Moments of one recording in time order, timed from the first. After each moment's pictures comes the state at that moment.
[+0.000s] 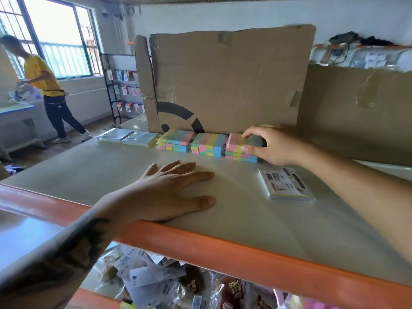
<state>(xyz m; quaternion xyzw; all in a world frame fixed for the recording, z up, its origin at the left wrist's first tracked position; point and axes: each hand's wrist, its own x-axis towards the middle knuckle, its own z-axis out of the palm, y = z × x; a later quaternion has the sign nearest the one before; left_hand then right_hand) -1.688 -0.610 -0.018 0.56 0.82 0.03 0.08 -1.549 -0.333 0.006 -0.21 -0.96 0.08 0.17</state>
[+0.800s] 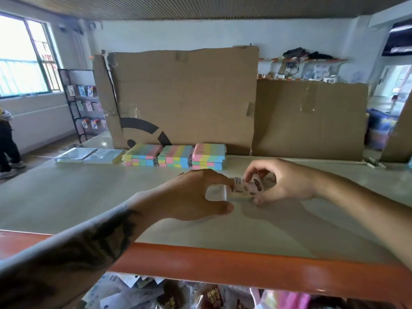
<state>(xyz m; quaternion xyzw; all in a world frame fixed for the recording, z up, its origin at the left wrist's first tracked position) -1.627 -0.540 -0.002 0.68 0.71 0.16 0.08 -1.434 -0.368 0.005 -0.19 -0.94 0.26 0.08</state>
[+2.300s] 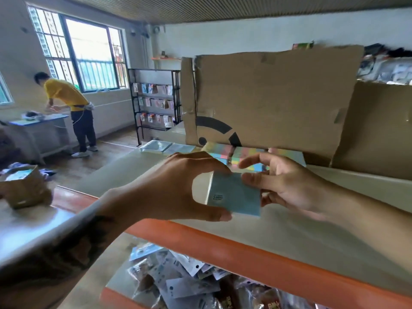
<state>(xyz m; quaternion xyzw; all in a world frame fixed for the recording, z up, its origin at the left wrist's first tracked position) -1.724 -0.678 0.024 0.66 0.72 0.20 -0.09 -1.561 -0.484 0.011 -0.13 -0.78 0.60 0.14</state>
